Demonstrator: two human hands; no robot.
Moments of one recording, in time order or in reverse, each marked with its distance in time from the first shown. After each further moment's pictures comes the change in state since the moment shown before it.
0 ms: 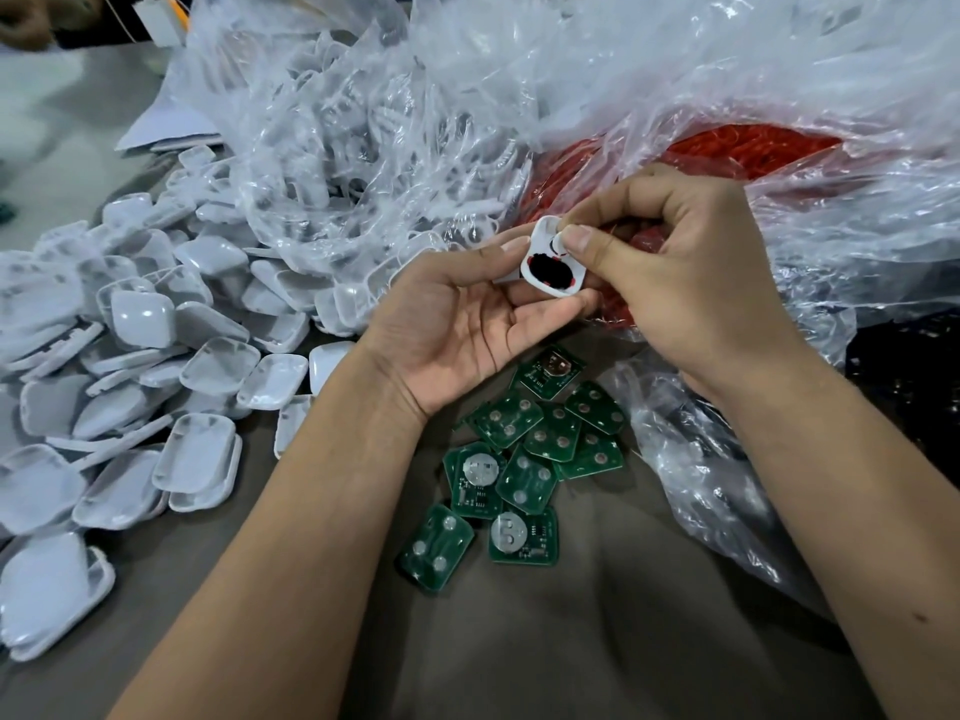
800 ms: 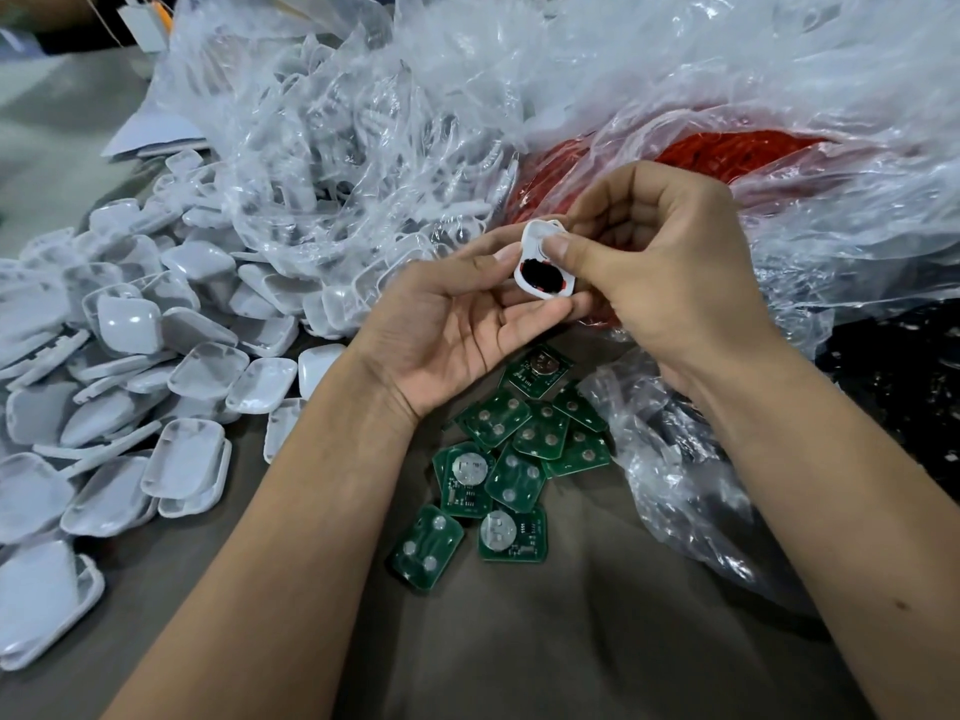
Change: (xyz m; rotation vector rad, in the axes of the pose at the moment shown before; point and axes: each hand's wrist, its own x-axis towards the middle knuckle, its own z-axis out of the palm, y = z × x) left_hand 0.001 -0.003 -0.003 0.058 -0.036 0.013; right_hand -0.003 -0.001 0.001 0.161 0.021 0.108
